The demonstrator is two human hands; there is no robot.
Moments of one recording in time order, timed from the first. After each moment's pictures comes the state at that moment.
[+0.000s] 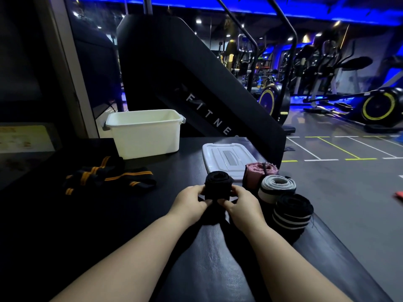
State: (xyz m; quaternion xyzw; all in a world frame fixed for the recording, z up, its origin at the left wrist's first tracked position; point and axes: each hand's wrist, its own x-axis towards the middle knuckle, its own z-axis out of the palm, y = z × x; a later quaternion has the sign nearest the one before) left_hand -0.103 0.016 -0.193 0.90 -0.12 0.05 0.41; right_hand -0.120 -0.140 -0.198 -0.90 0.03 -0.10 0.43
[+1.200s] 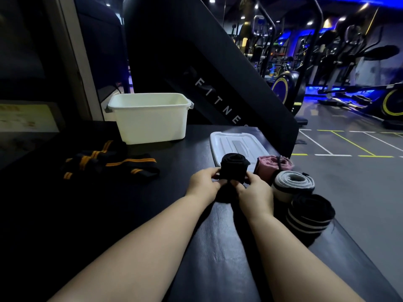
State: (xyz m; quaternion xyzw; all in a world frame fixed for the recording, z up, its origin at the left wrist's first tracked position) left_hand -0.055 -0.009 -0.208 0.87 -0.07 0.06 0.48; right_hand -0.088 -0.142 -0.203 -0.88 0.11 -0.16 0.44
